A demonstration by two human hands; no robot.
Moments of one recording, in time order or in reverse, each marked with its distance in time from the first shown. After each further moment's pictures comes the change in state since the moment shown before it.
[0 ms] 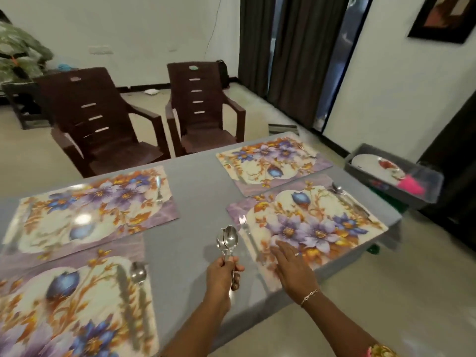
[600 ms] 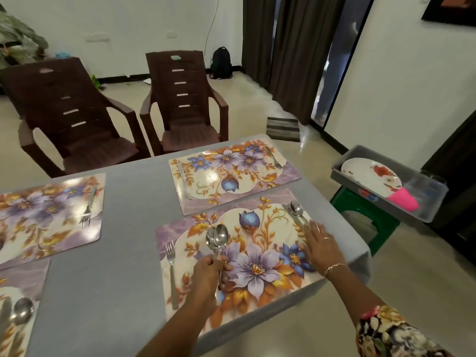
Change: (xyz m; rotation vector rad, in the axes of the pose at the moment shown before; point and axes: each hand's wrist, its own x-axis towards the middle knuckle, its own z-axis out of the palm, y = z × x) left_hand 0.046 0.002 0.215 -0.007 0.084 0.015; right_hand 0.093 0.306 -0.063 -0.208 -0.233 0.187
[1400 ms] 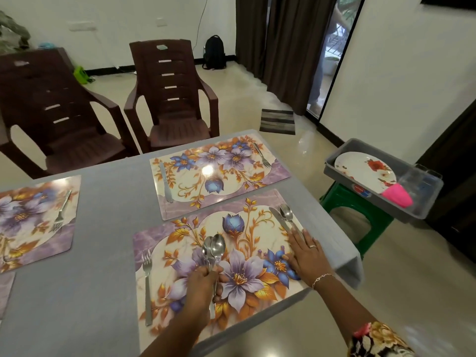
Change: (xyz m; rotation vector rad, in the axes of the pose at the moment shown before) left_hand 0.030 -0.027 0.033 0.121 -0.001 -0.028; right_hand 0.015 0.018 0.025 0.044 -0.104 -0.053
